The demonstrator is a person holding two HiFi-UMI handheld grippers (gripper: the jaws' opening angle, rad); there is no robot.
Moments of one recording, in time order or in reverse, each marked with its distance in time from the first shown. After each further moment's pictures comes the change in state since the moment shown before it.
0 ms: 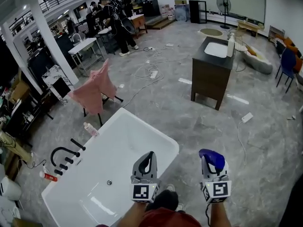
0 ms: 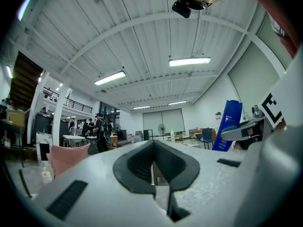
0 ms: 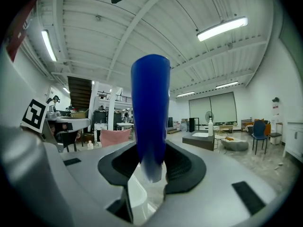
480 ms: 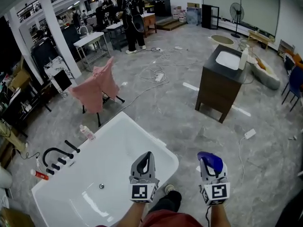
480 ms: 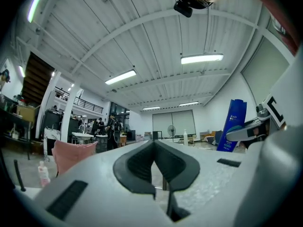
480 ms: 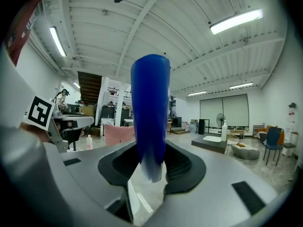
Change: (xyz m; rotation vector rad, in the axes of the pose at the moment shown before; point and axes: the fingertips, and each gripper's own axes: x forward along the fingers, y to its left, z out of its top) left arm 0.100 0.068 -0.042 -0.035 0.002 0.117; right arm 0.136 -0.012 -0.005 -0.083 0.025 0.116
